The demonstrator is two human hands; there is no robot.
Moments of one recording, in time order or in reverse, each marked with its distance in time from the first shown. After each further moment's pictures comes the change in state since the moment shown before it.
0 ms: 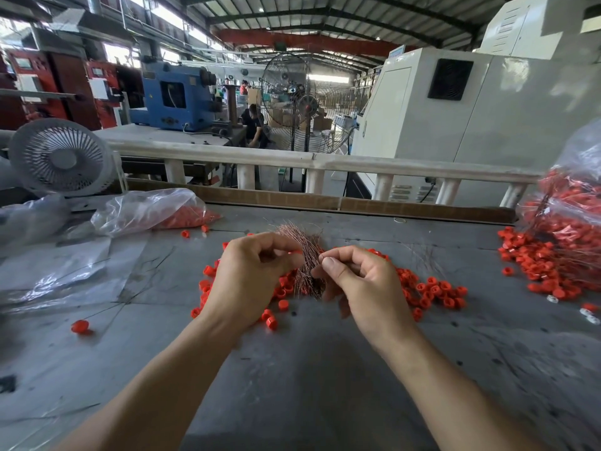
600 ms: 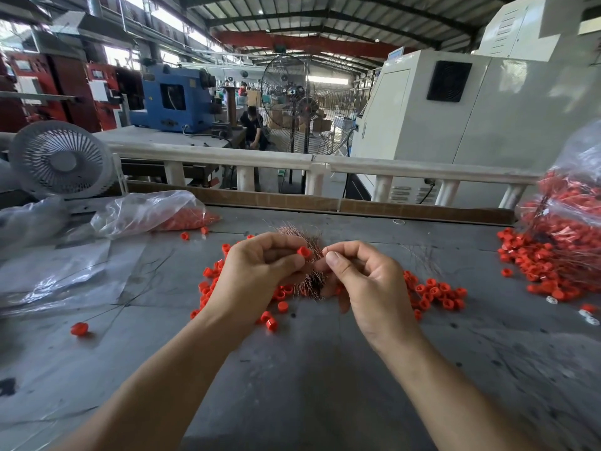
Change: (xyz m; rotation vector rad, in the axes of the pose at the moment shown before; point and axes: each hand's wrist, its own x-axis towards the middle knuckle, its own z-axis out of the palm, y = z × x) left_hand 0.004 -0.007 0.006 -0.504 -0.159 -0.118; right_hand -0.001 -0.004 0.001 0.002 0.050 -0.093
